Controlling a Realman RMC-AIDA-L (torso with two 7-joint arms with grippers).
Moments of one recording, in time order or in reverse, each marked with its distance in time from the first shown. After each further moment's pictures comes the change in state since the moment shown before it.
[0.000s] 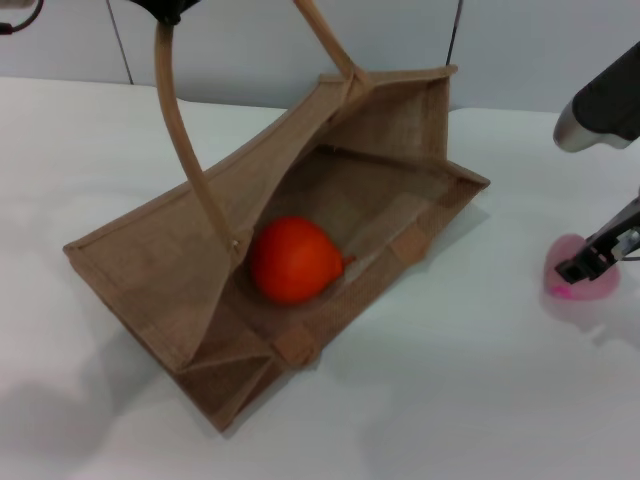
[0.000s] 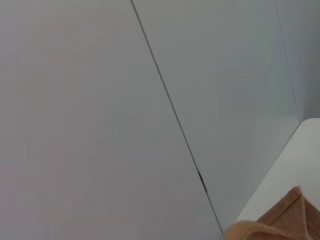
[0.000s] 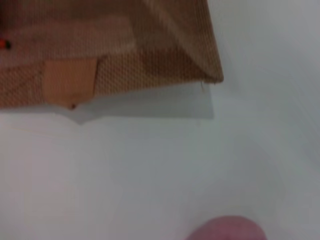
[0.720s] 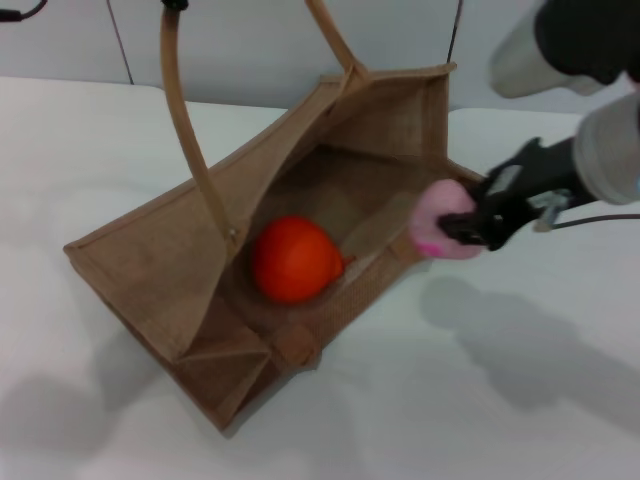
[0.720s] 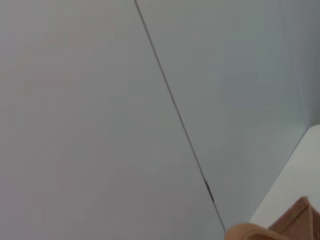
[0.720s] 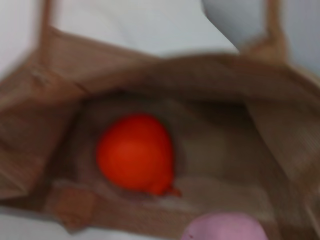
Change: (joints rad) left arm -0.020 0.001 0.005 -0.022 -0.003 0.033 0.007; right arm -0.100 0.004 -0.167 -0.596 0.241 0.187 0.106
